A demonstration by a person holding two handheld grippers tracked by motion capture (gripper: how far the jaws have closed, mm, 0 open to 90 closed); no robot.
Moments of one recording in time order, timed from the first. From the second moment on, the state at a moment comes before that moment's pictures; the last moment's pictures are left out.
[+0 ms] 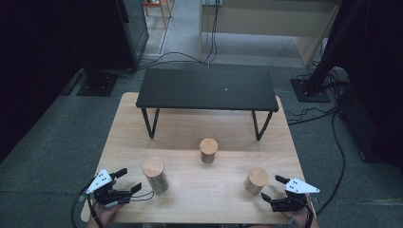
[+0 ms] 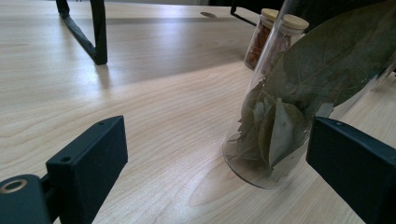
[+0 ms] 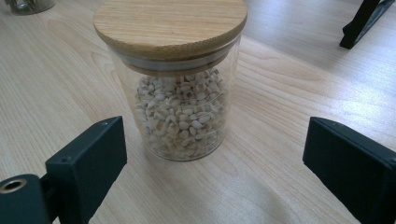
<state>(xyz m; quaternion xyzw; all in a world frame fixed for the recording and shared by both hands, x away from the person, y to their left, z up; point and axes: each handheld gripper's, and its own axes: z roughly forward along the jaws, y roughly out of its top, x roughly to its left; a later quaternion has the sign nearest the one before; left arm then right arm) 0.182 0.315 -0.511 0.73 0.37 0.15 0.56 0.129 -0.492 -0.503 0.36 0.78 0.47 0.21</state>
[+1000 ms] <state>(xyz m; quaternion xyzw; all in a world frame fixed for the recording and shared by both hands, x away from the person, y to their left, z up) 0.181 0.315 -0.508 0.73 0.35 0.15 0.56 0.128 -0.491 -0.503 0.36 0.78 0.47 0.21</state>
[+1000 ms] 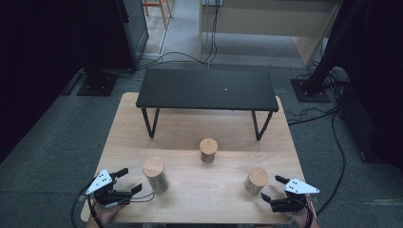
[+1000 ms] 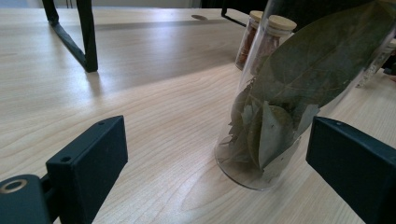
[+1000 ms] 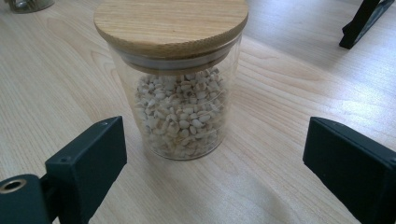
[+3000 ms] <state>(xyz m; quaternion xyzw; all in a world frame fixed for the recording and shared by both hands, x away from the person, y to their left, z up) 0.188 0.236 -0.486 0.77 0.31 0.17 0.53 0.130 -0.489 -0.502 0.36 0.78 0.46 0.21</state>
